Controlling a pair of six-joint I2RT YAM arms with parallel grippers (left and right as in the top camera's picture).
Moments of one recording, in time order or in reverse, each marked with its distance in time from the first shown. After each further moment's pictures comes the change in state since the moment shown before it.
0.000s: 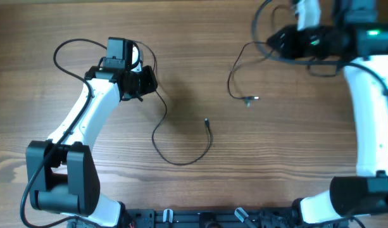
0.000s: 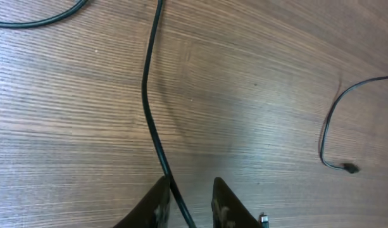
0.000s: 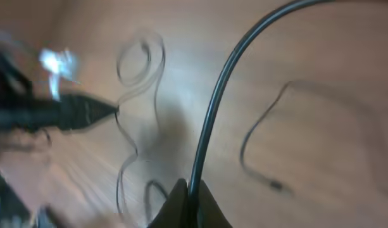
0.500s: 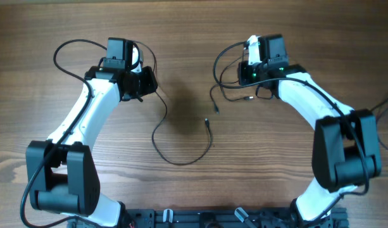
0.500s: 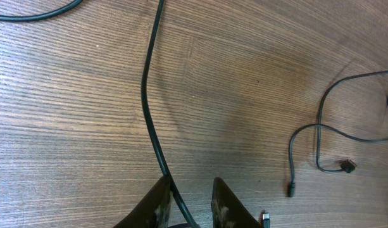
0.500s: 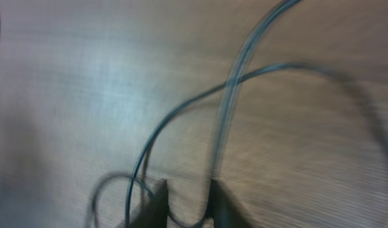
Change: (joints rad) left arm 0.000 0.000 0.000 -0.012 0.000 0.000; right arm 0.178 0.205 -0.607 0.866 0.355 0.169
